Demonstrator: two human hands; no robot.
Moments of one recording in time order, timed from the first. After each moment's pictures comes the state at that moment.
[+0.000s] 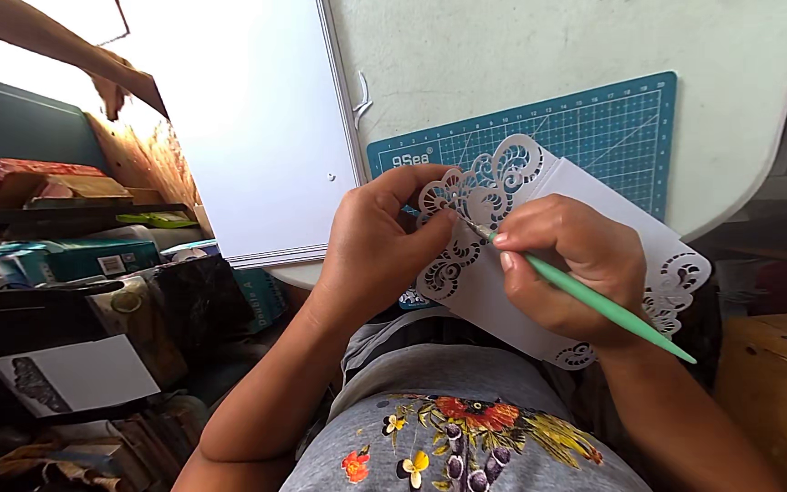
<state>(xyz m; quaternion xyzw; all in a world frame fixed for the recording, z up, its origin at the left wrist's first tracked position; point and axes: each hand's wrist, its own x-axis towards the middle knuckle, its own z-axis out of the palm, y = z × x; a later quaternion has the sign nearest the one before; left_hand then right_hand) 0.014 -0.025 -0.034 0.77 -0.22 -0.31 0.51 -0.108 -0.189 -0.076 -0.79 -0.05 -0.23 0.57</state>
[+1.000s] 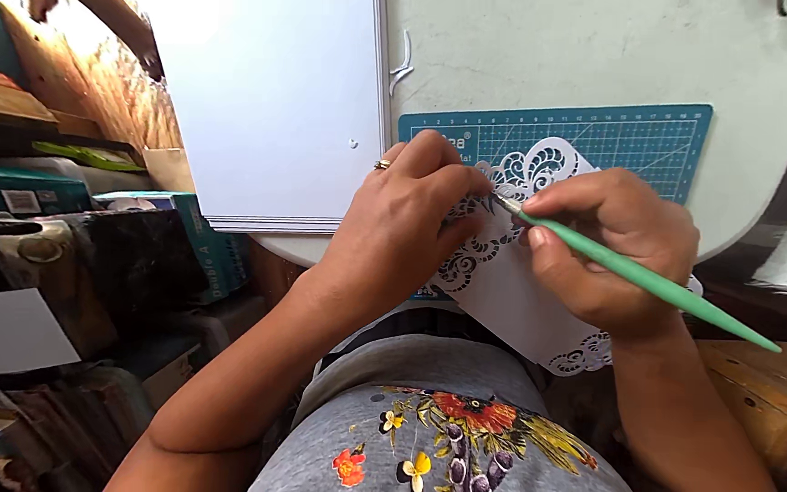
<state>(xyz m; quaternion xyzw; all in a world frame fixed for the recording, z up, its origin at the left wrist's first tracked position) 0.020 -0.012 -0.044 0.83 -0.42 -0.17 0.33 -0.091 -0.204 -0.057 -0.84 -0.05 -0.14 0.52</state>
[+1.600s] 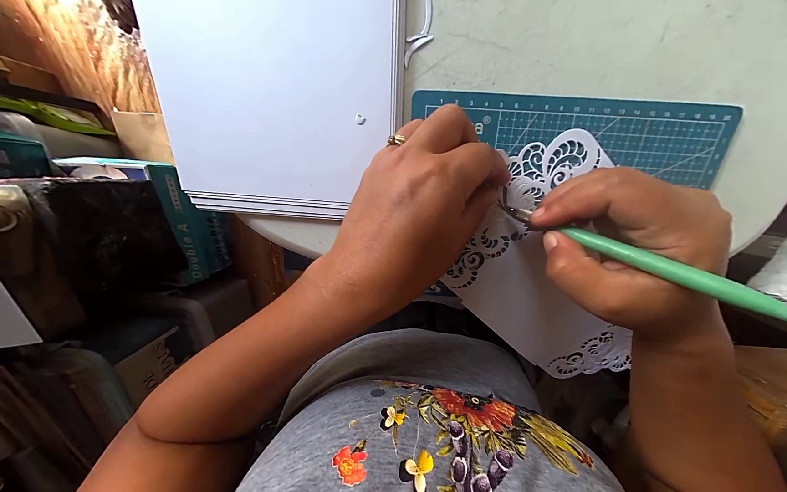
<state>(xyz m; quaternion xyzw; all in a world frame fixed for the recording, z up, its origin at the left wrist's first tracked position) 0.018 -0.020 -0.046 0.85 -0.39 -0.15 0.34 -0.085 -0.215 -0.051 -0.85 -0.08 -0.06 0.51</state>
